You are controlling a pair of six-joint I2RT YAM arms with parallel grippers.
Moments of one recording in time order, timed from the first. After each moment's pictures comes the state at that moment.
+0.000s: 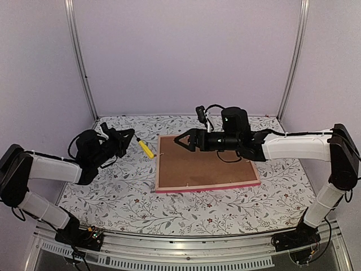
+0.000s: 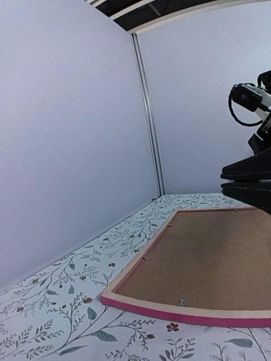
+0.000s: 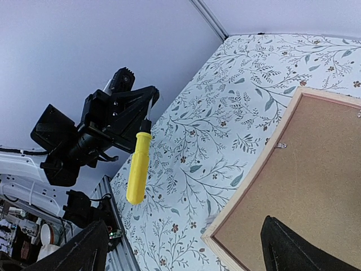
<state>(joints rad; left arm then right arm) -0.42 1.38 0.47 0.86 0.12 -1.37 0.83 1.66 1.11 0.24 -0.35 0.59</state>
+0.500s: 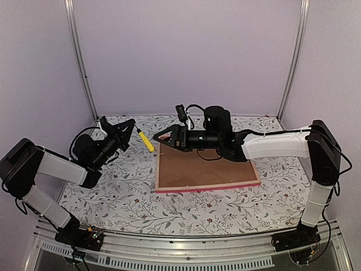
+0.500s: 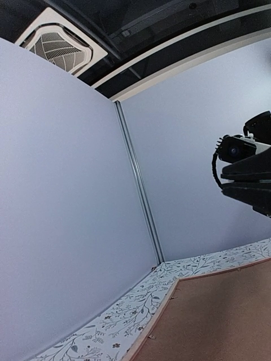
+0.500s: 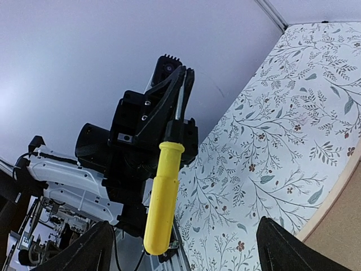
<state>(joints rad) -0.45 1.48 0.44 1.34 0.17 -1.47 0.90 1.85 1.27 0.42 -0.49 0.80</state>
